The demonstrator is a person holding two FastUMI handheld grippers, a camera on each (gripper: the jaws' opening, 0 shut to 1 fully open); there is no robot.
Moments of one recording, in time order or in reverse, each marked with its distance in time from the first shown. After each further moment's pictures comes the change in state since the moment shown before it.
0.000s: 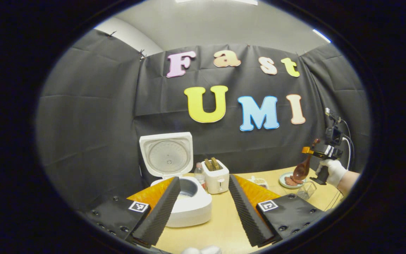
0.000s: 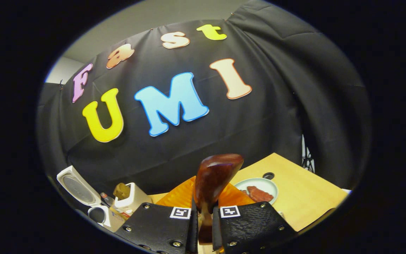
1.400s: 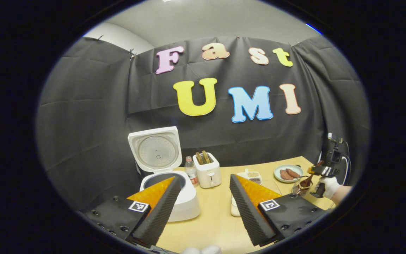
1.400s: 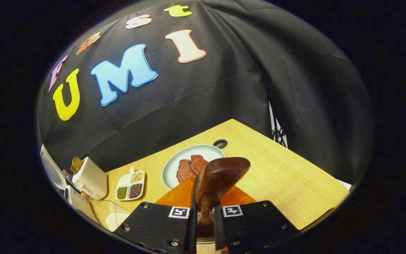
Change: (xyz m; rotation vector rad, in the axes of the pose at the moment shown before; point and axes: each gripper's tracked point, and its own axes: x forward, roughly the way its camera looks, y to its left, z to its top) left arm 0.005 -0.053 -0.013 0.046 0.045 -0.007; right arm 0.023 -0.133 -0.114 -0.022 0.211 -0.186
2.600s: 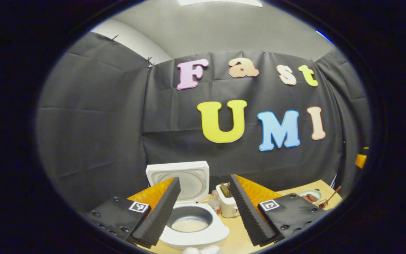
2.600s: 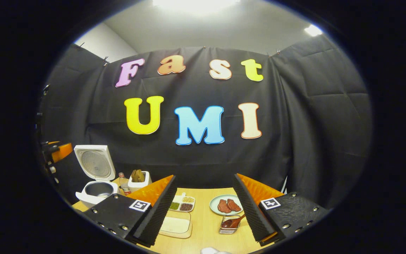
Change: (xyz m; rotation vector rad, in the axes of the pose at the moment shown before) left arm 0.114 0.145 0.126 -0.075 -0.158 0.136; right arm -0.310 0.181 0.131 -0.382 -0.364 0.299
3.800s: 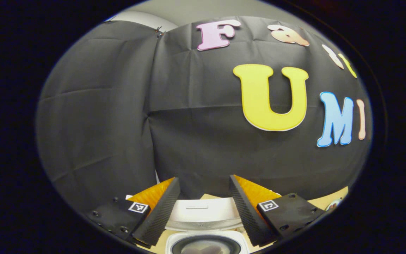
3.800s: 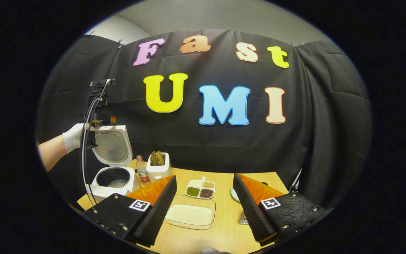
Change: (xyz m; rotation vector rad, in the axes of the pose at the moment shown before) left arm 0.298 0.091 -0.069 0.001 0.247 0.171; right arm 0.022 0.071 -0.036 -0.024 0.189 0.087
